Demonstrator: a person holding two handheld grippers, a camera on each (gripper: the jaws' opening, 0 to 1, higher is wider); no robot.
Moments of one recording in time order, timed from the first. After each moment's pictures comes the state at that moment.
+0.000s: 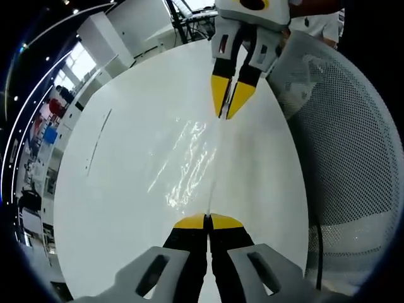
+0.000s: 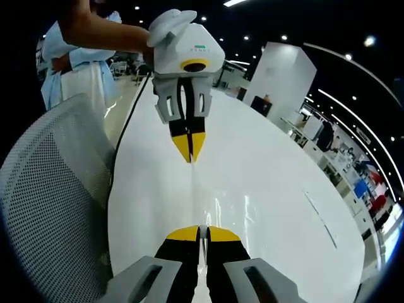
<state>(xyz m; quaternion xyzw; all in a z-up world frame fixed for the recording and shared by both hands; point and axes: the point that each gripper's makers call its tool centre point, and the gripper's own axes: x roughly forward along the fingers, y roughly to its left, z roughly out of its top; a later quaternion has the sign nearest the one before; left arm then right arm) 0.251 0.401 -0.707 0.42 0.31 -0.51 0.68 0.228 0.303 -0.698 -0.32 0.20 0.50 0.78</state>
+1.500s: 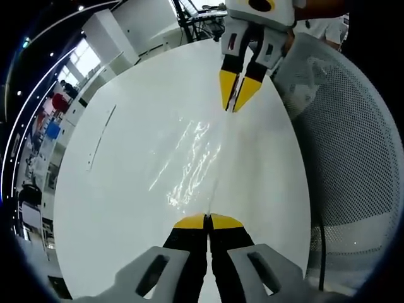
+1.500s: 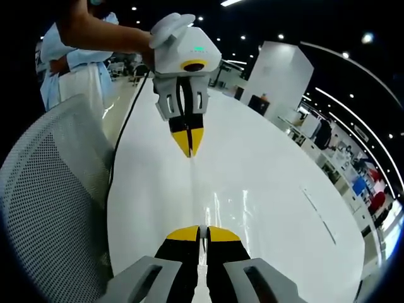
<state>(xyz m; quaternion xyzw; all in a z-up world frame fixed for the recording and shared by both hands) 0.258 0.408 -0.707 0.41 0.32 -0.50 0.69 0.229 0.296 -0.698 -0.31 0.20 0.50 0.78</state>
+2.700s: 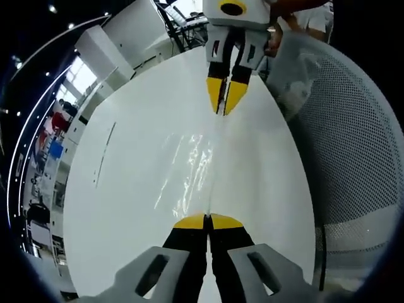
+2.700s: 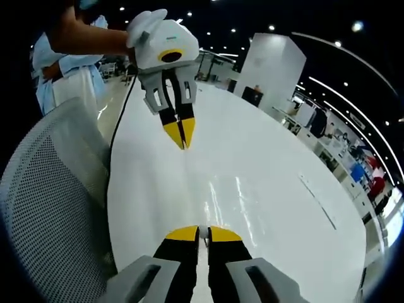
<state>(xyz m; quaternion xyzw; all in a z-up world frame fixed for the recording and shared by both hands) 0.253 0.393 -0.699 0.44 0.26 -0.52 0.68 0.229 0.277 -0.698 -0.29 0.23 0.48 0.79</state>
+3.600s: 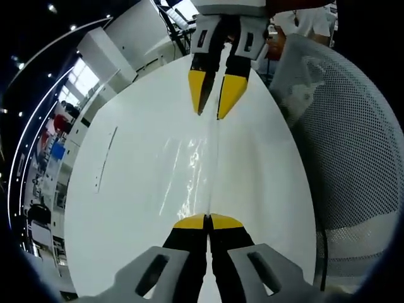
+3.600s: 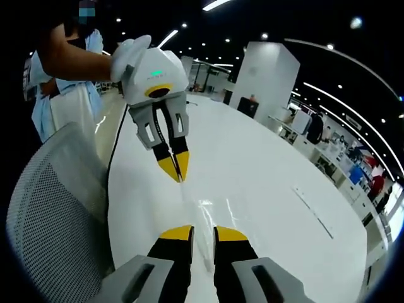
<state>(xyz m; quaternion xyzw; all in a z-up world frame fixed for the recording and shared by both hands) 0.255 0.381 -0.694 0.43 0.26 -0.52 0.69 0.240 0.293 -0.664 -0.27 0.20 0.48 0.81</state>
